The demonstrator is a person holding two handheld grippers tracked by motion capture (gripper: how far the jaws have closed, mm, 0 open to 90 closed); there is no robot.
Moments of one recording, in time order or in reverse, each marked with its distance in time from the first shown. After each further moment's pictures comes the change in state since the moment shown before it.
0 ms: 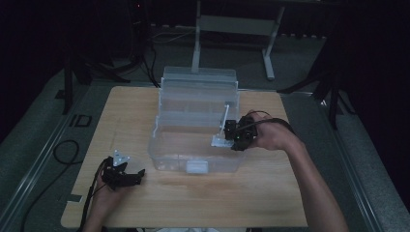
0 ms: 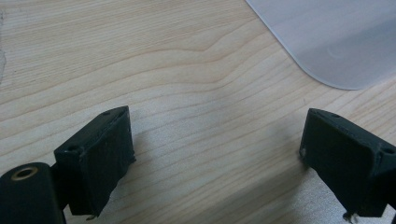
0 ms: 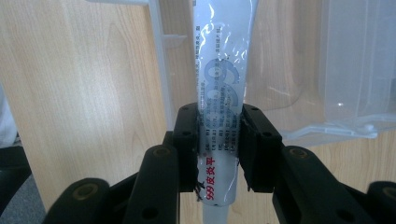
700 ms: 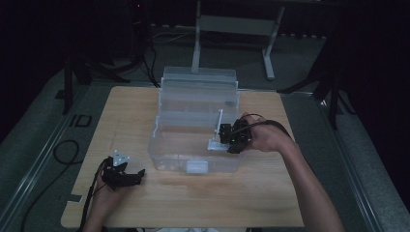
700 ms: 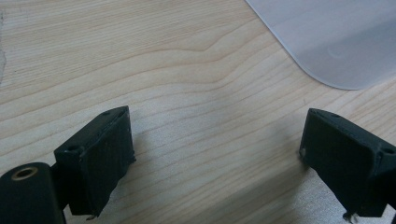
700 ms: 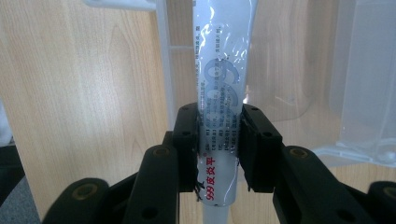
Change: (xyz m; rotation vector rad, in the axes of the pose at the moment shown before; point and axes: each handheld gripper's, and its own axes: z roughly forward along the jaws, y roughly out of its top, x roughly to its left) left arm 0.000 0.000 0.000 0.000 0.000 0.000; right arm 0.003 0.010 0.015 0.011 0.015 -0.038
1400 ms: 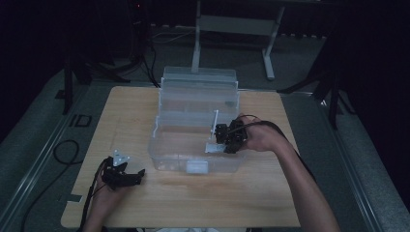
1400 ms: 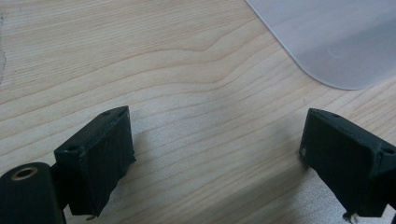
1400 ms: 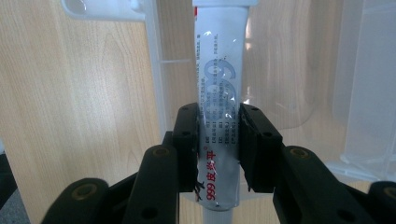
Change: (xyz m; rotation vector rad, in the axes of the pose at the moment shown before) left arm 0.000 0.000 0.000 -0.002 0.001 -0.001; right arm -0.004 0.008 0.011 0.008 0.006 0.012
